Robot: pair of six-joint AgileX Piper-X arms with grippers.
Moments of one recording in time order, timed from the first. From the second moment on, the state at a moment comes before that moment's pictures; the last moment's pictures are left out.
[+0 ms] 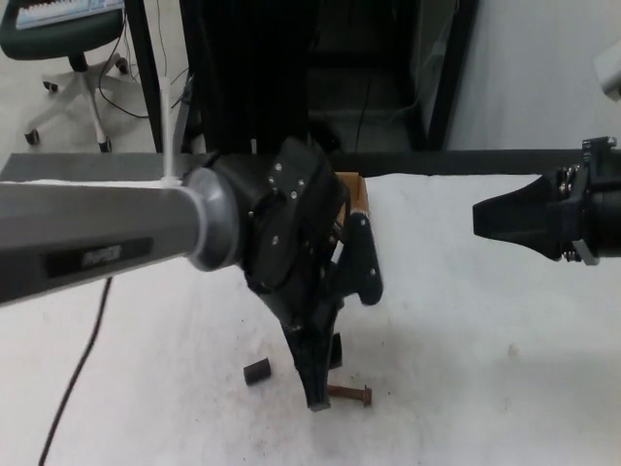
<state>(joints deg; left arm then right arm) -40.5 104.1 -67.6 34.5 6.8 47.0 8.2 60.3 -46.7 30.9 -42.0 0.4</state>
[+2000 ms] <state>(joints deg) -45.8 113.1 -73.5 39.9 8.6 52.7 8.2 60.3 -46.7 30.9 -45.9 1.7</state>
